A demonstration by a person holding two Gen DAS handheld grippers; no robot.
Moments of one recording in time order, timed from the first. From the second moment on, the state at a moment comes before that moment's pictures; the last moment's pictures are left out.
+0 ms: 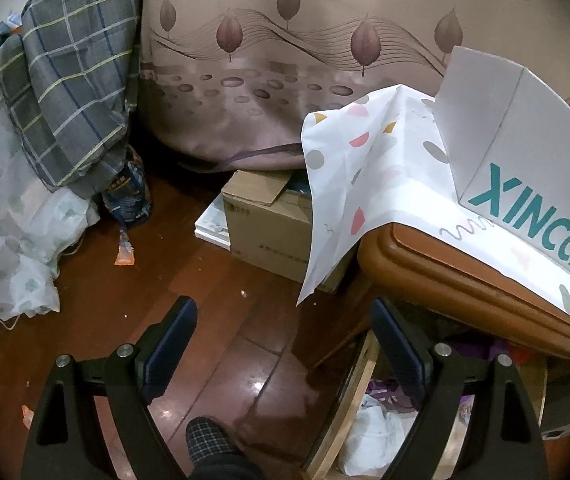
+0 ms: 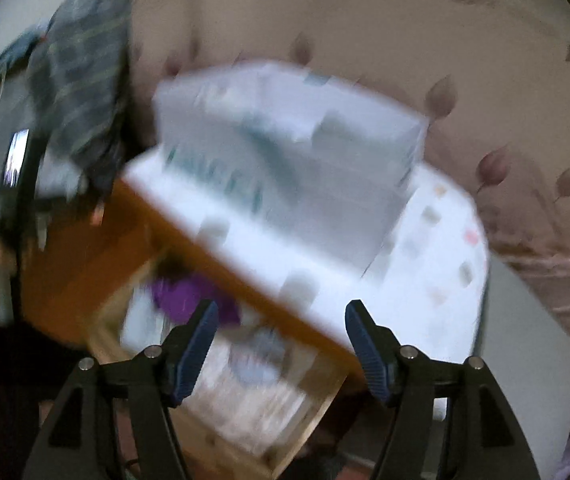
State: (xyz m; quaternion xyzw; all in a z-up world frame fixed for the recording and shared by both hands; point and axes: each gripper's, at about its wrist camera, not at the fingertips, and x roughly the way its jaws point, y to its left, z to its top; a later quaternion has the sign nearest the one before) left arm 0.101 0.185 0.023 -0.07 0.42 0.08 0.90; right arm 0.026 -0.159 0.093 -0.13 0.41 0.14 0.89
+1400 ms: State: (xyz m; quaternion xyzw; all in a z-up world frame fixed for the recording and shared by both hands) left arm 0.106 0.165 0.009 -0.05 0.46 0.02 0.89; right arm 0.097 -0.130 -0.196 -0.24 0.55 0.21 0.77
